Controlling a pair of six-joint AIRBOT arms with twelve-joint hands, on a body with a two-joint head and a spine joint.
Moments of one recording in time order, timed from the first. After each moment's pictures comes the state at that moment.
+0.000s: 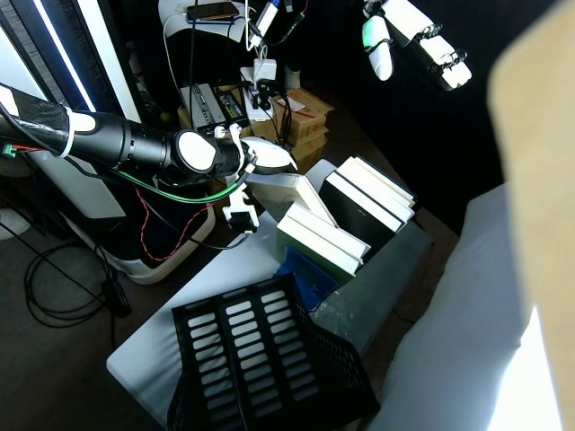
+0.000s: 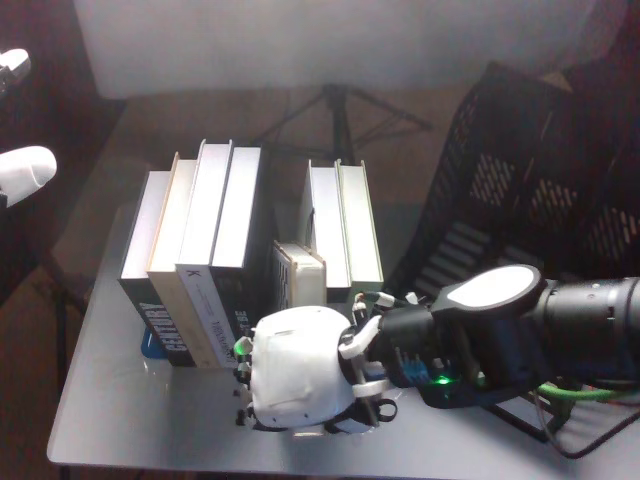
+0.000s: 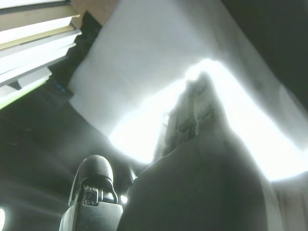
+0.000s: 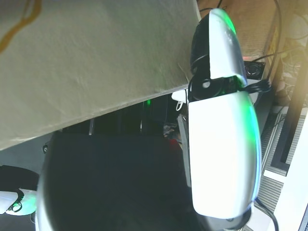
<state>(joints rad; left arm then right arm) 1.08 -0.90 1.24 -0.43 -1.16 0.68 -0.35 -1.66 1.47 -1.38 0.28 -0.27</state>
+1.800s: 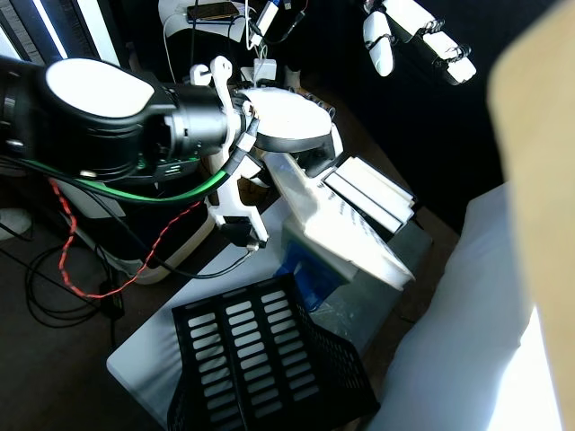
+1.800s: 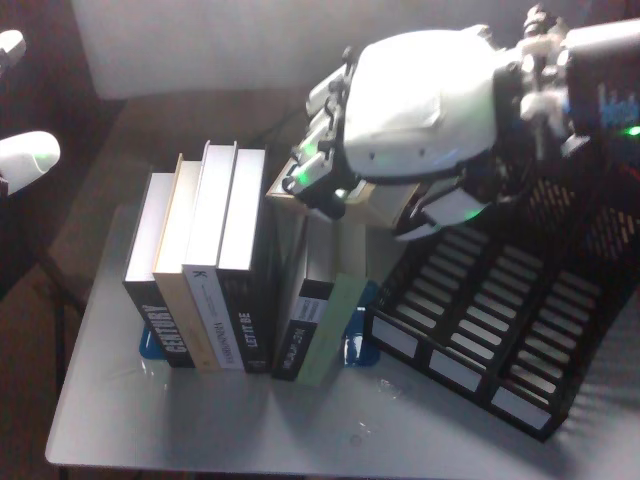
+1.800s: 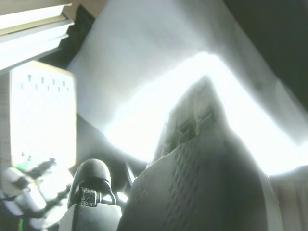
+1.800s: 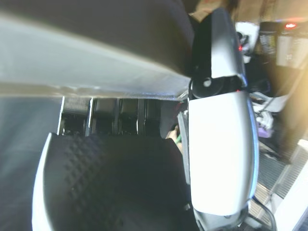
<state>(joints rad) 1.05 -0.89 1.22 -0.43 -1.17 0.68 0.03 -1.22 1.27 -1.64 0.48 0.24</state>
